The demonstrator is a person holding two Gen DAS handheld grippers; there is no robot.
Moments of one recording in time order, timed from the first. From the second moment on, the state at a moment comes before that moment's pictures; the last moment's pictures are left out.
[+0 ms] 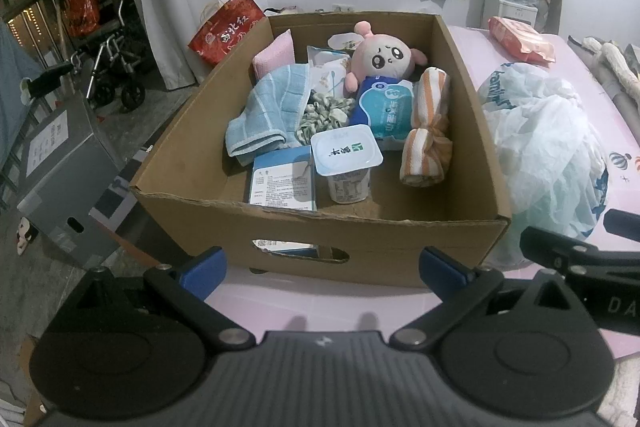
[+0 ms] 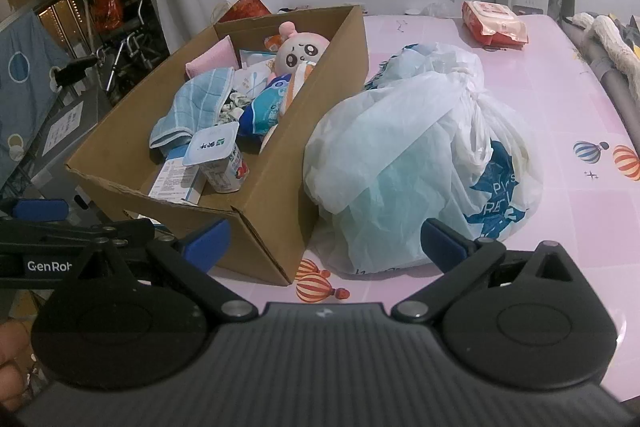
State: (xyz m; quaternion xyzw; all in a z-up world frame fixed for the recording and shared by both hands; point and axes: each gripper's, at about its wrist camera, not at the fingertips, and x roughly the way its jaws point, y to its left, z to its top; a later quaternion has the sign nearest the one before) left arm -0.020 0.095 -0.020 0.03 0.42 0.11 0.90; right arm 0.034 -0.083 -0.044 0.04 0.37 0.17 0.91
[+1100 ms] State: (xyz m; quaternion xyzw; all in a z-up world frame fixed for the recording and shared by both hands) left arm -0.019 0.095 -0.021 0.03 0.42 0.11 0.90; right arm 0.036 -0.085 -0.046 0.05 0.37 0.17 0.91
